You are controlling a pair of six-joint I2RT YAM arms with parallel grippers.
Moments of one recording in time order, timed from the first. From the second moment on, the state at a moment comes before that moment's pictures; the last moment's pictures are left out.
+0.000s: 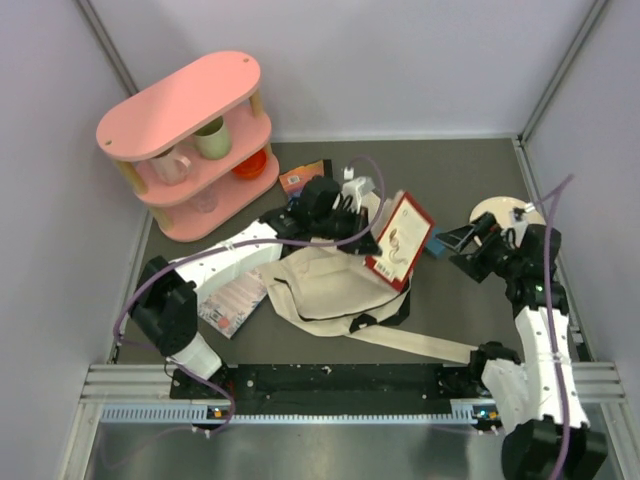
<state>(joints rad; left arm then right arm) -0.77 1.62 1.32 -0.20 0.54 -0.49 -0.25 0.71 0.62 -0.43 -0.66 0.79</state>
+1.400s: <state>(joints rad) -0.82 1.75 1.00 -0.03 0.60 -0.61 0.13 1.00 0.28 -0.06 -0.70 0.97</state>
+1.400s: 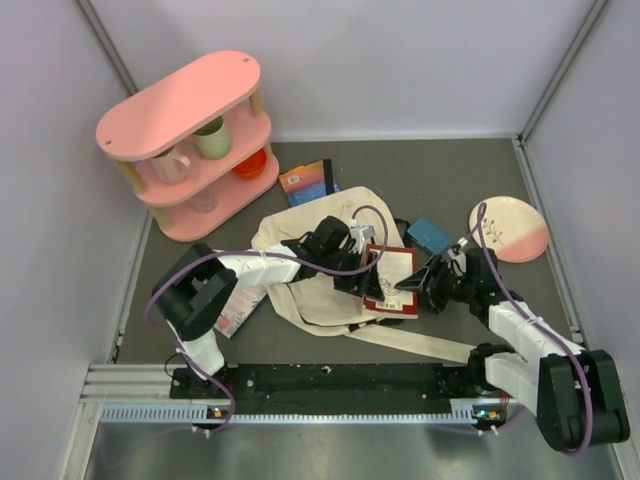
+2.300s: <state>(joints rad) -0.74 1.47 0.90 0.08 0.50 -0.66 0.14 0.74 0.40 -0.10 -0.67 1.00</state>
